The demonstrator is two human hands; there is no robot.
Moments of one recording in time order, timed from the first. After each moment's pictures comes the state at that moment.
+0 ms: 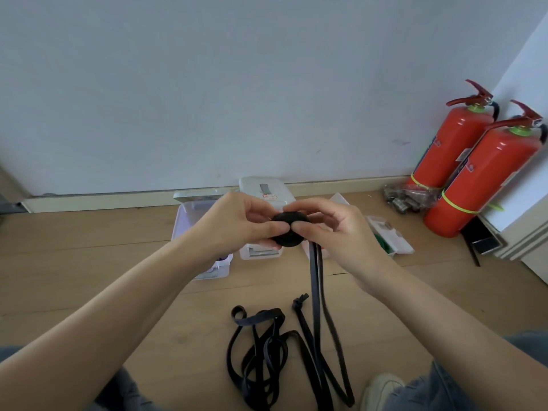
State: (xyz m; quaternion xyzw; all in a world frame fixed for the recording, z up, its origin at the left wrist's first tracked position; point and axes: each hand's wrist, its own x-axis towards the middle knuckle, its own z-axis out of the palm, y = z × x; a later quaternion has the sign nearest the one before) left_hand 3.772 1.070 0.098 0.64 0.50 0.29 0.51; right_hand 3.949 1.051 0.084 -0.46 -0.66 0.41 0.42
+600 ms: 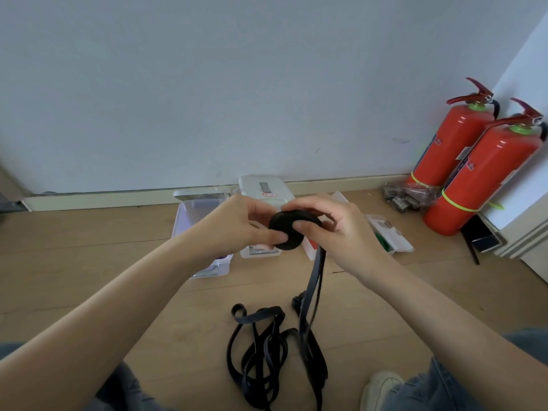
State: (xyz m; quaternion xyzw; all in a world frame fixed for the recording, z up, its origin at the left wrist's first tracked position) left_hand 3.772 1.075 0.094 0.68 0.48 0.25 0.49; right_hand 3.950 1.052 0.085 -0.46 -0.71 0.35 0.40
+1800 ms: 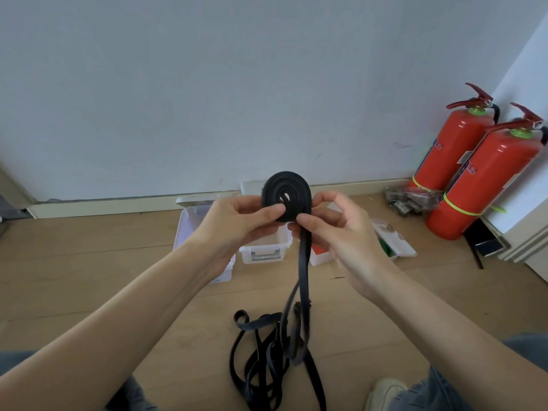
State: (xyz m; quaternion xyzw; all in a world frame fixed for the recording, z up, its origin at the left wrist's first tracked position) left_hand 3.775 1.081 0.084 0.48 0.45 0.43 0.62; right_hand 3.948 1.055 0.079 -0.43 -0.50 0.54 0.52
